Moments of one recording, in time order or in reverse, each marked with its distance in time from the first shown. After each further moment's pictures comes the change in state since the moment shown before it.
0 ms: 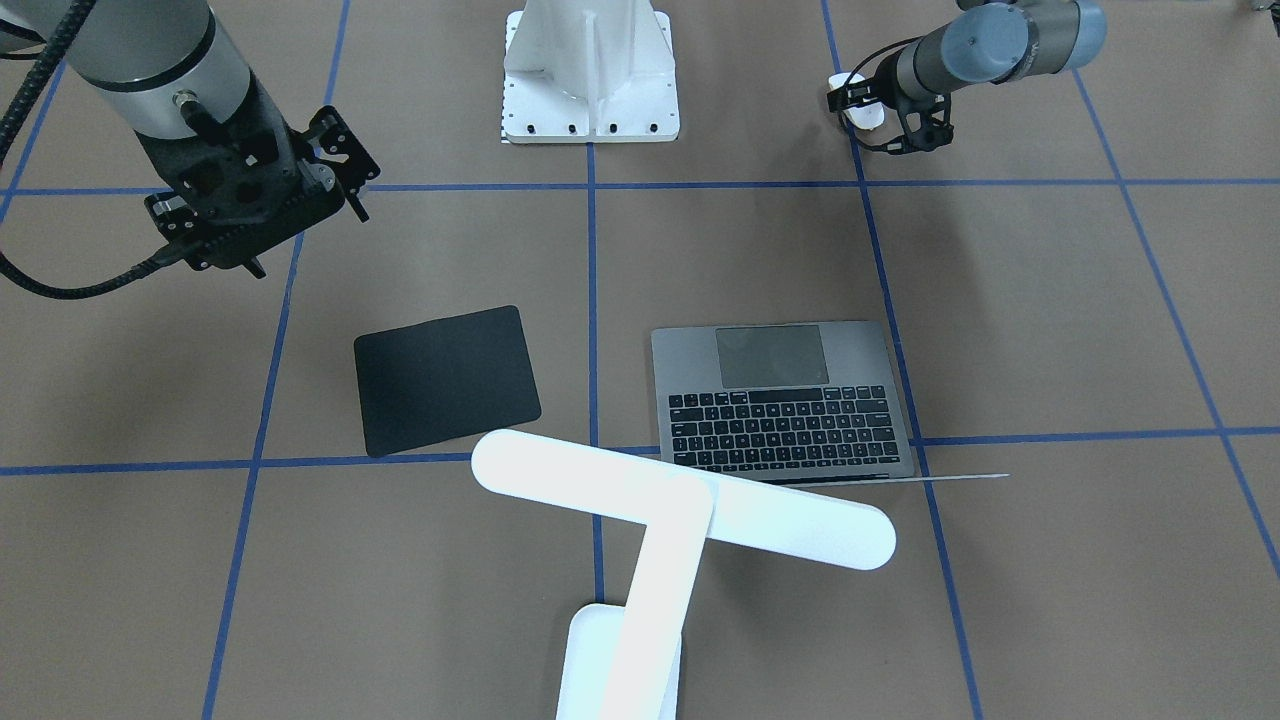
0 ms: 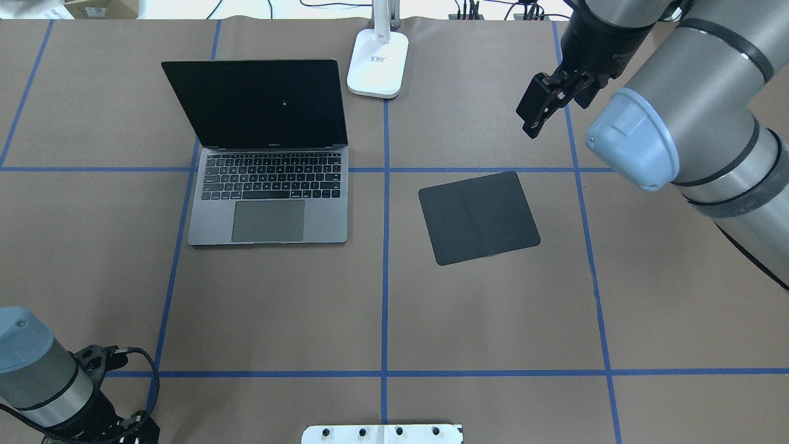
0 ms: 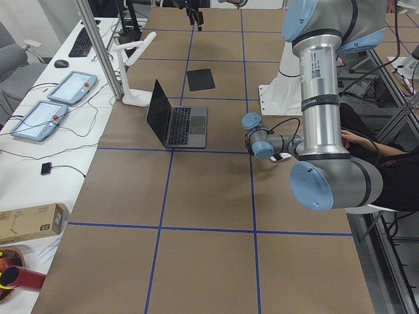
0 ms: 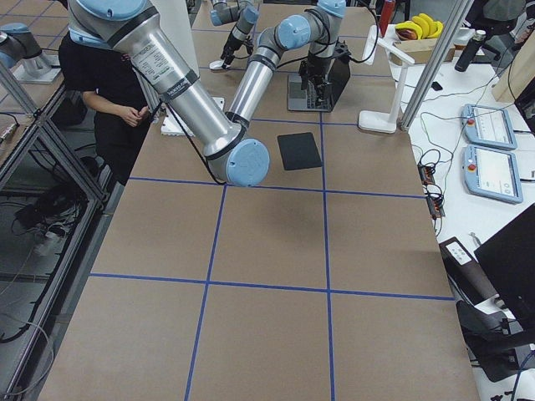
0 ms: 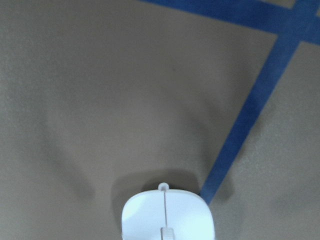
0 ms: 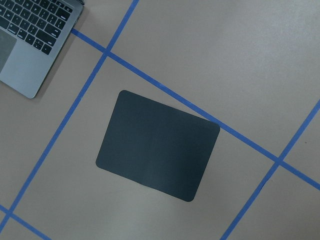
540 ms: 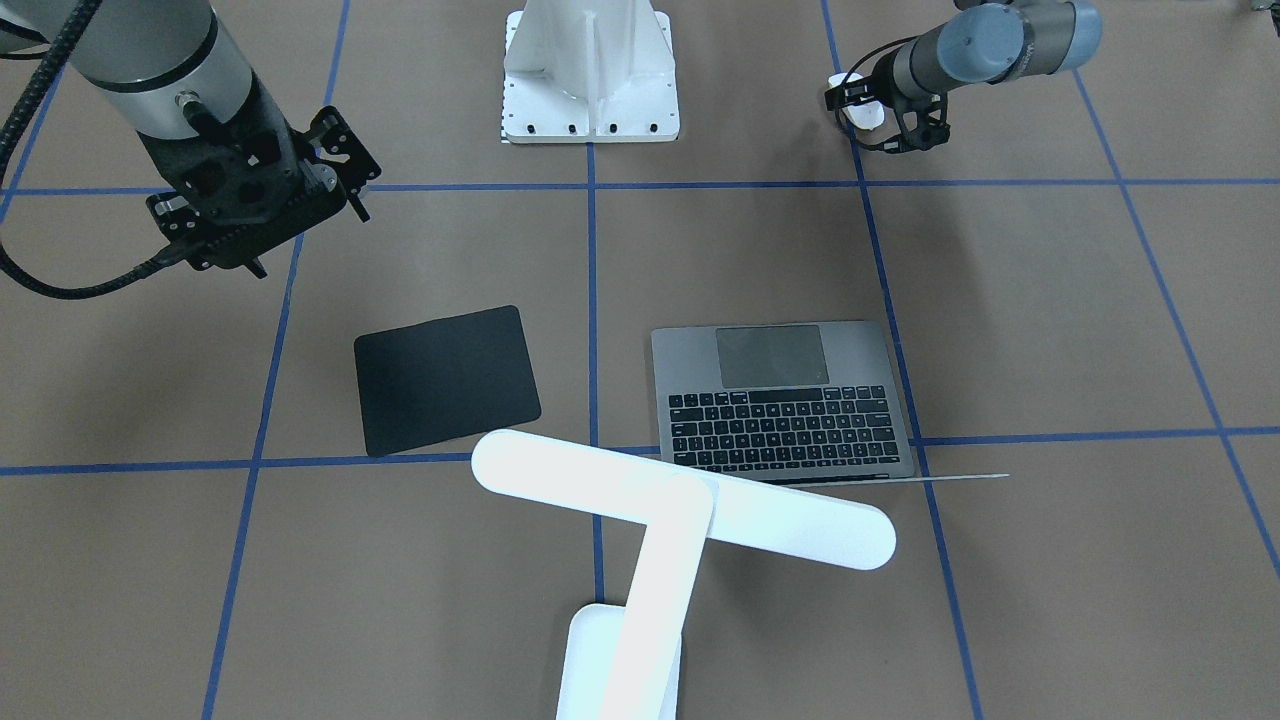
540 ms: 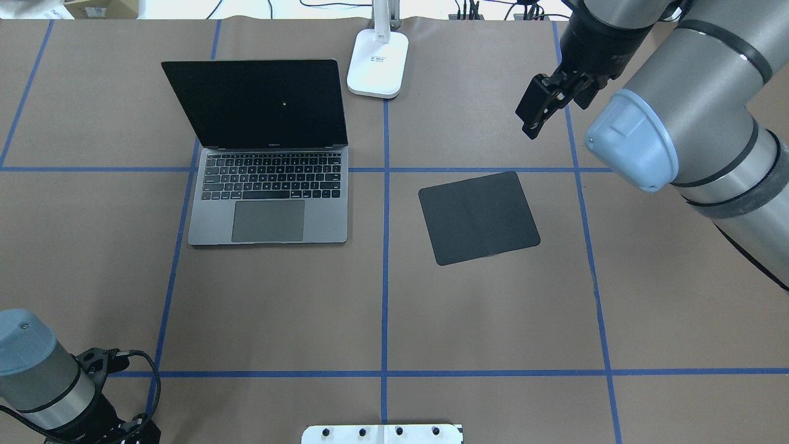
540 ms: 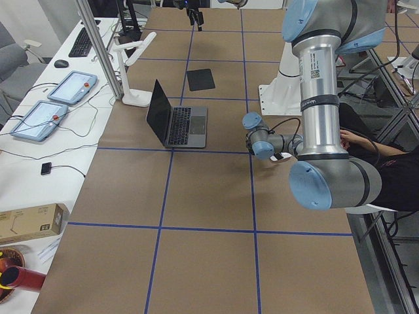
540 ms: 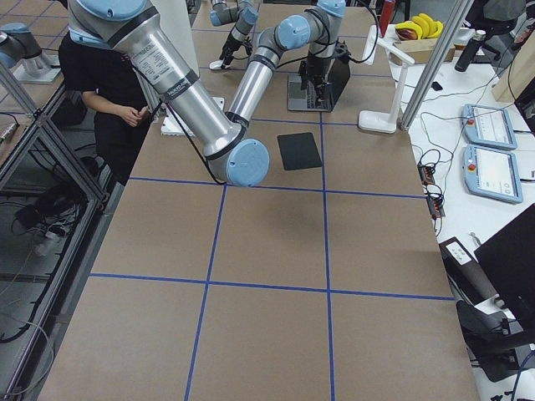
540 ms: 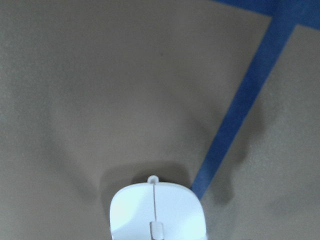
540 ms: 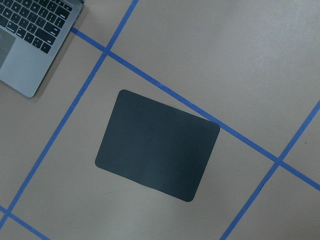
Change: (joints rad) left arm 0.007 0.000 0.003 -0.001 -0.002 -0.006; right arm -0.002 0.000 0.000 0.000 -0.001 0.000
